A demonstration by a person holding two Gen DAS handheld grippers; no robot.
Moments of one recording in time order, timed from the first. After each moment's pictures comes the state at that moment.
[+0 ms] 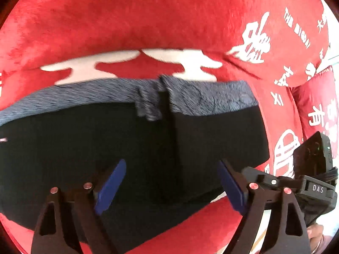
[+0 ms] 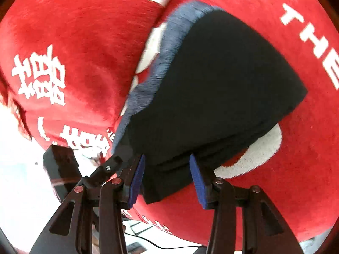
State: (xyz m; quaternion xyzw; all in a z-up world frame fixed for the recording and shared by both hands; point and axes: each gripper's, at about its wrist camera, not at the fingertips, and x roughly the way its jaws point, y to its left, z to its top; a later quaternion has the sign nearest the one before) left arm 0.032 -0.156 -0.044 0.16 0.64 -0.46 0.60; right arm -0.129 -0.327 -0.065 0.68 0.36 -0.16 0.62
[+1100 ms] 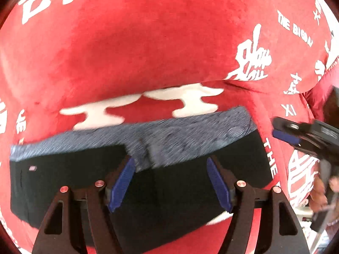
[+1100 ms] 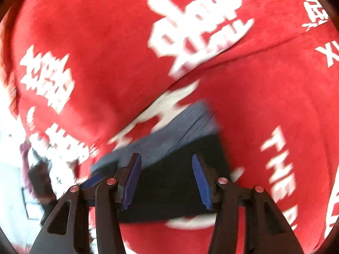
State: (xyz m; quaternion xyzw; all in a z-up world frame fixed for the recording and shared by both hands) left arm 0.020 -0.192 0.009 0.21 0.55 -0.44 0.68; right arm -0.140 -0.419 -0.003 0.52 0.39 -0.22 0.73
